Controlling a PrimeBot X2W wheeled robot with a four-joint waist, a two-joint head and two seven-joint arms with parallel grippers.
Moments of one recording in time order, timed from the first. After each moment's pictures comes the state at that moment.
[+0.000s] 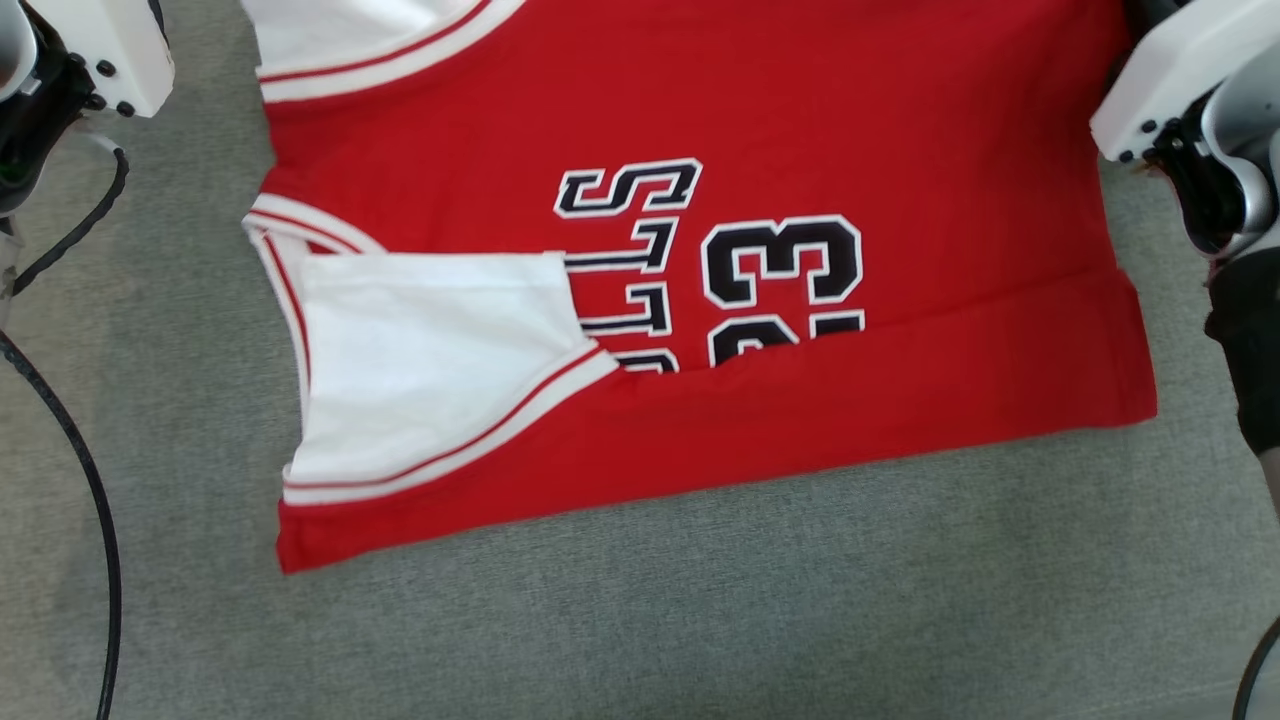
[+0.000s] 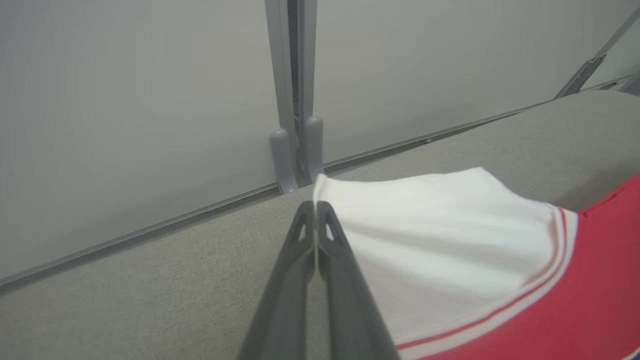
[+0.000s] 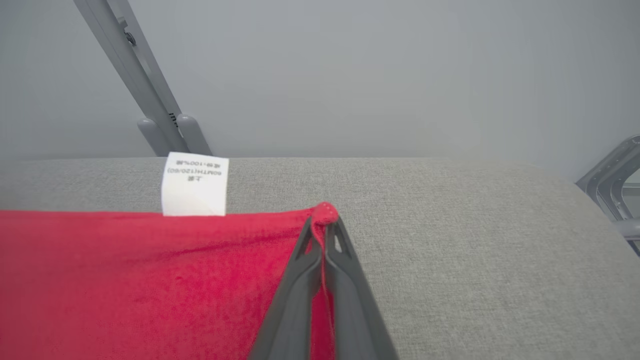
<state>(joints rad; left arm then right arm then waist) -1.15 0.48 -0.47 0.55 -0.67 -0.11 0.37 -1.11 -0.22 0.18 0.86 0.34 0.13 0.08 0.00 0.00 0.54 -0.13</state>
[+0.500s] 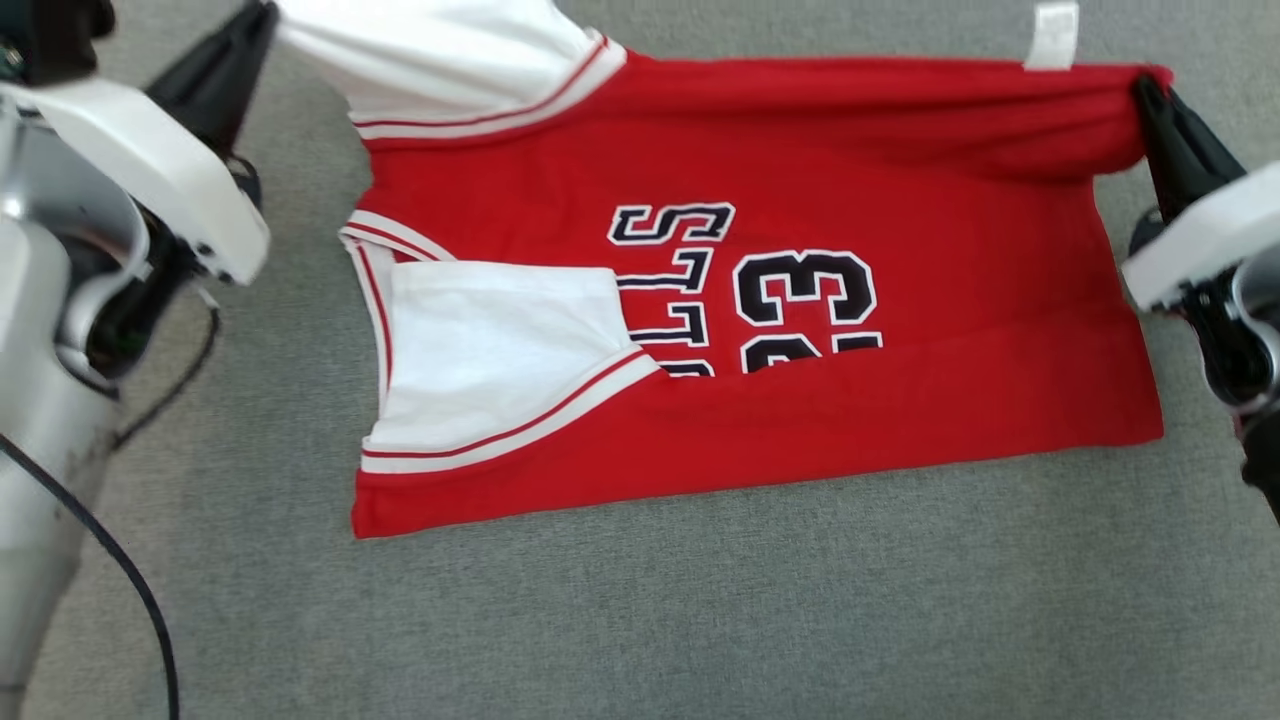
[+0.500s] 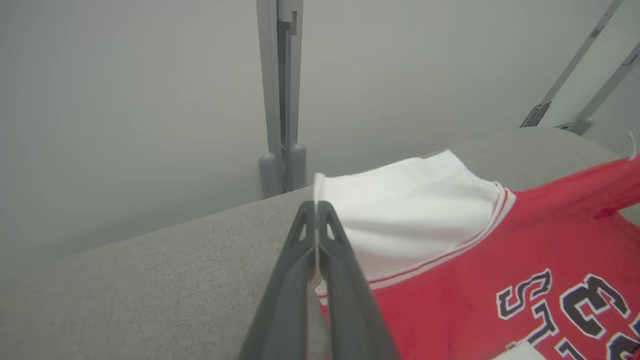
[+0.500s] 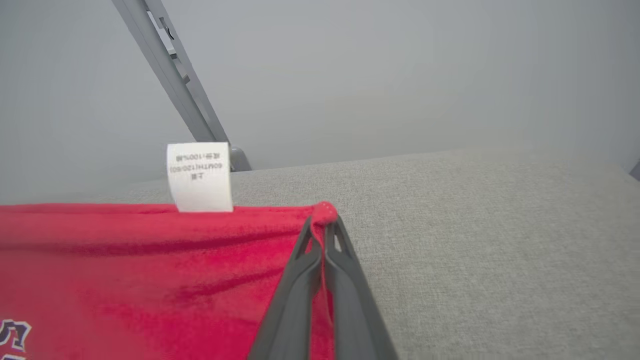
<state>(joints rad) -0.90 0.49 -0.48 0.40 -0.75 -0.12 0.17 -0.89 -0.39 0.43 0.77 0.75 0.13 -0.14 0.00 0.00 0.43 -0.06</state>
